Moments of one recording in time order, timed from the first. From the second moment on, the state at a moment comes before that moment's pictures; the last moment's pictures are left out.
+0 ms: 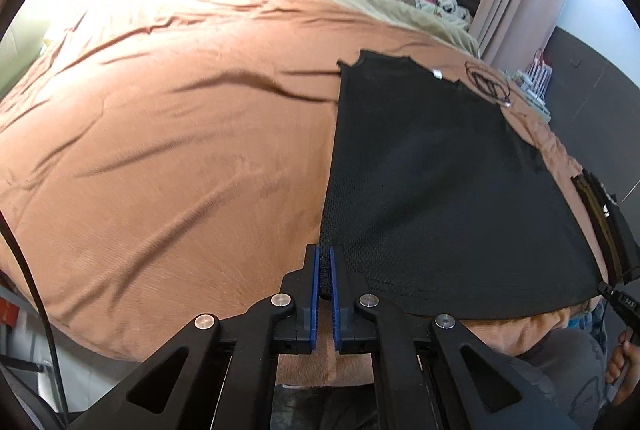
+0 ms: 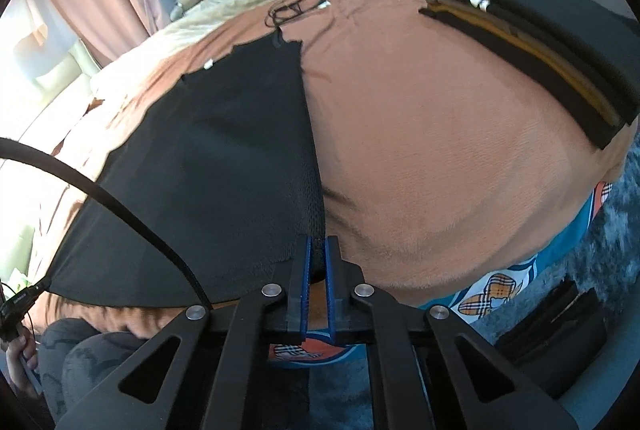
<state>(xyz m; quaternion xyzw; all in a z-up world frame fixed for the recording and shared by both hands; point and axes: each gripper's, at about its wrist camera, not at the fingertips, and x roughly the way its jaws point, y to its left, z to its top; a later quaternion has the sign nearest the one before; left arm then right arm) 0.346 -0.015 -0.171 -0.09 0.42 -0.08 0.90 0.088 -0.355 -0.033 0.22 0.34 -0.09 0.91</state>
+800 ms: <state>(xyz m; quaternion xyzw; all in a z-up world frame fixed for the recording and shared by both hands) 0.265 0.013 -0.063 -0.13 0.31 -0.09 0.94 0.001 -0.348 0.035 0.20 0.23 -0.05 0.95</state>
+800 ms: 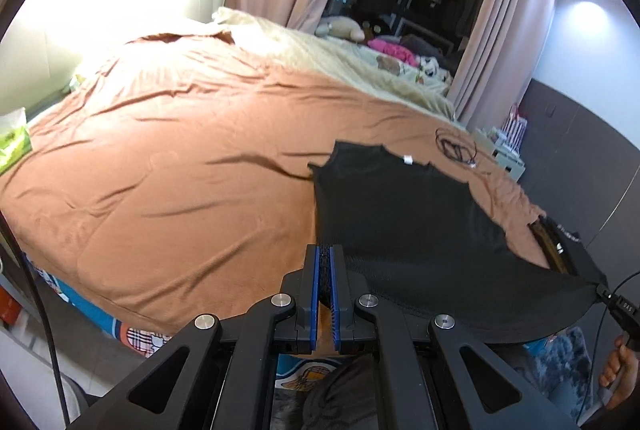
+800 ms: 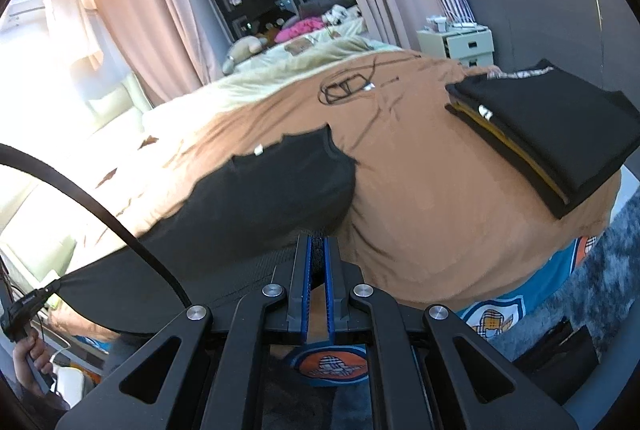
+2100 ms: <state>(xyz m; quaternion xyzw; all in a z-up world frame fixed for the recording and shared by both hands) 0.268 0.037 -0.010 -0.13 0.25 -0.09 0.95 0.042 -0.350 0.056 0.18 0.20 -0.03 0.96</state>
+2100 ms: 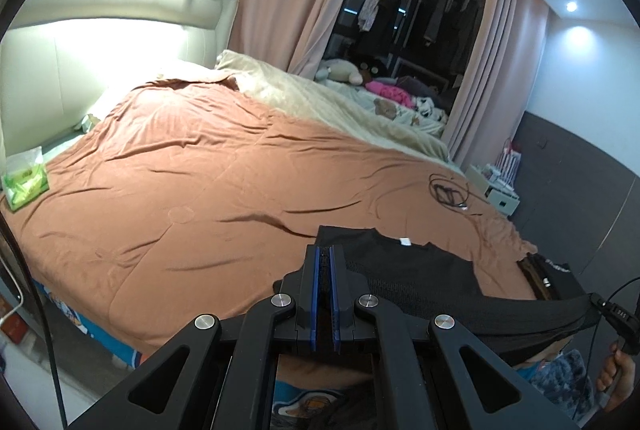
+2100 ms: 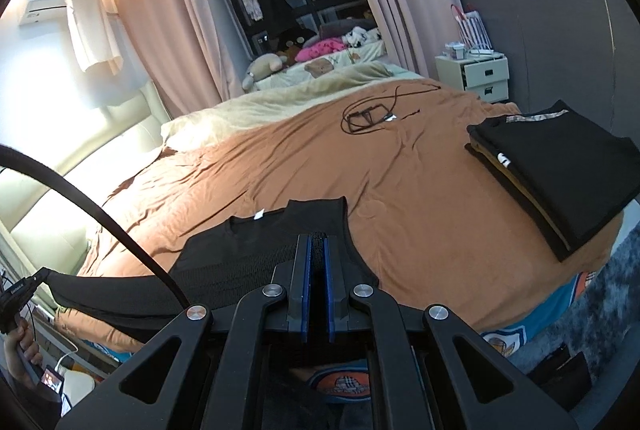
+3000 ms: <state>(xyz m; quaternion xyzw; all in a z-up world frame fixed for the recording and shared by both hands) 0.475 0.008 -0.109 -0.09 0.38 -0.07 0.92 0.232 -0.369 0.027 0.17 0.32 -0.05 0.93</state>
